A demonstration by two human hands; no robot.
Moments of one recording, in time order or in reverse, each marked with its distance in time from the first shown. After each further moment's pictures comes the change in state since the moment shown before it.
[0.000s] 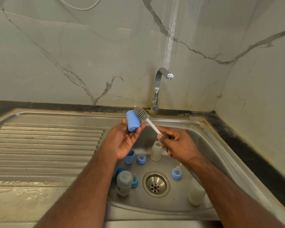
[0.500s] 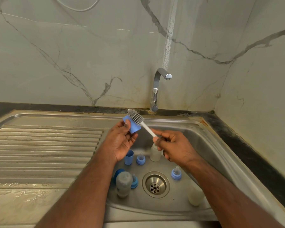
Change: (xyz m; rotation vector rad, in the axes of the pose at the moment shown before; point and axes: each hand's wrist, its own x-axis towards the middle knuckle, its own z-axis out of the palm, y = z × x) left_hand 0.005 -0.003 -0.005 0.232 0.020 0.103; right_hand -0.005 -0.005 0.003 0.054 -0.047 0.005
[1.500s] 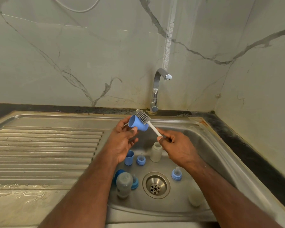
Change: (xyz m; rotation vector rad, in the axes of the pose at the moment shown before) left_hand 0.007 -0.010 -0.006 0.270 -0.042 0.093; right_hand 0.003 0.003 -0.002 -0.293 0.070 -0.018
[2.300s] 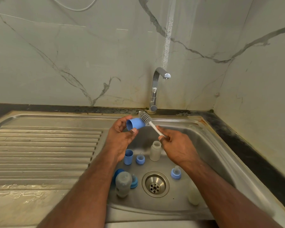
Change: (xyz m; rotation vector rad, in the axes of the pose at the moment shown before) left_hand 0.015 -0.013 -0.008 0.187 0.097 0.162; right_hand 0.006 -0.001 0.002 -0.190 0.024 0.033
